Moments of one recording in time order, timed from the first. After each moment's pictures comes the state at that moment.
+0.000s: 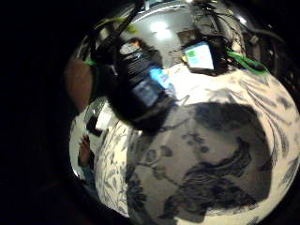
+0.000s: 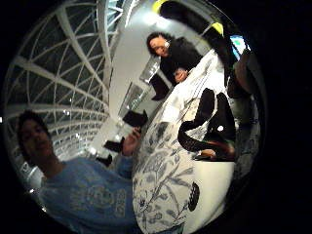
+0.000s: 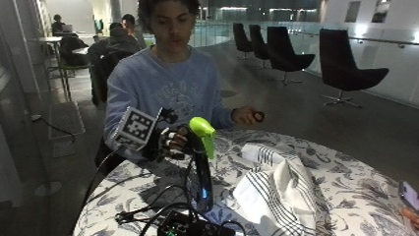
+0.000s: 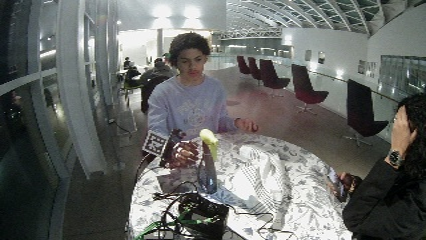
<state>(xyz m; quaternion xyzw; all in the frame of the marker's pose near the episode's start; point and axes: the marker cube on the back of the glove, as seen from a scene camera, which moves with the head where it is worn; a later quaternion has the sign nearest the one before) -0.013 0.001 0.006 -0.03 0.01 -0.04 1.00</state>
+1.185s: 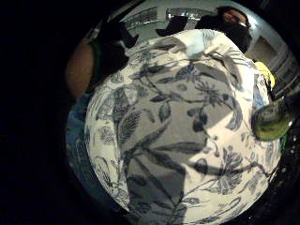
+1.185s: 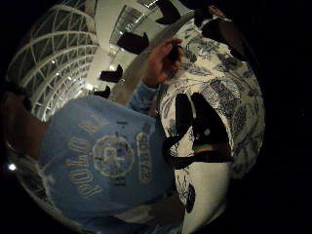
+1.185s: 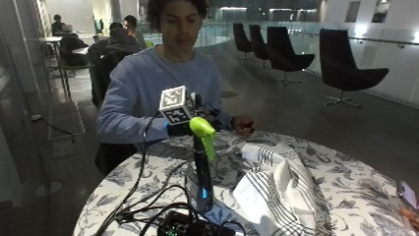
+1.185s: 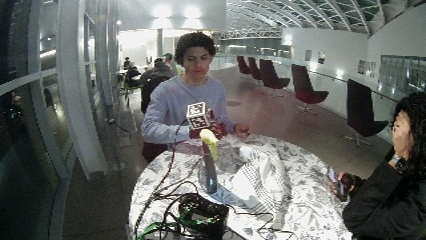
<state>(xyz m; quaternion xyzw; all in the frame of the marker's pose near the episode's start) -0.133 0.068 0.074 -0.35 -0.02 -0.16 0.92</state>
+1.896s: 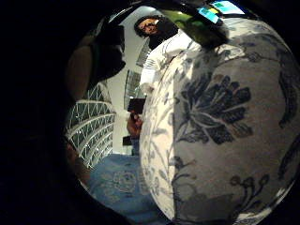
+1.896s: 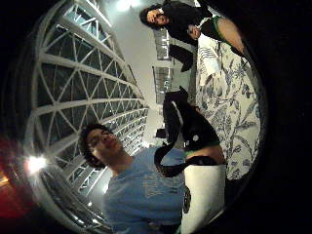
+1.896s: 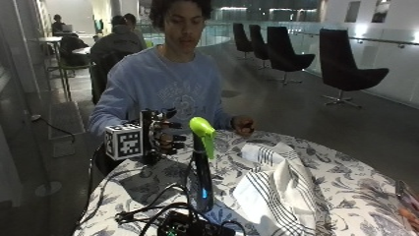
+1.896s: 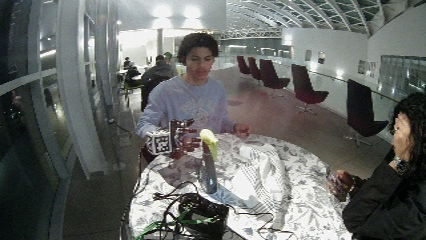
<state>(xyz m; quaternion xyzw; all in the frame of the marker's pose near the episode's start) -0.022 0.041 -0.025 -0.10 -0.28 0.18 0.94</state>
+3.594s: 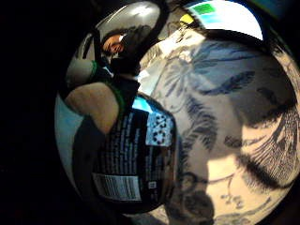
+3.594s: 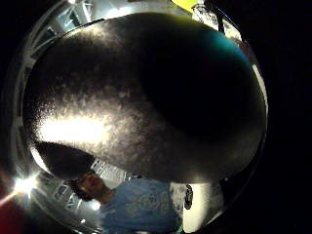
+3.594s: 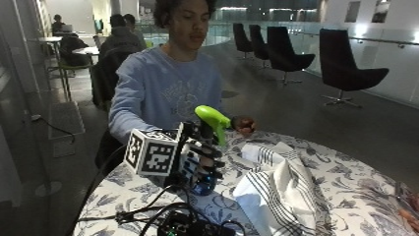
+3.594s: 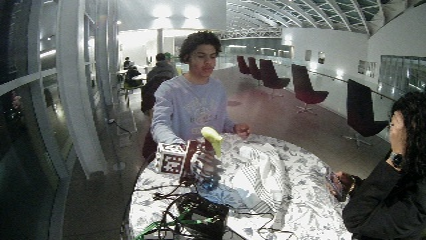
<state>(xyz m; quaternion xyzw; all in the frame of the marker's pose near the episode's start) 0.045 -0.115 0.029 -0.13 -0.14 0.22 0.96</state>
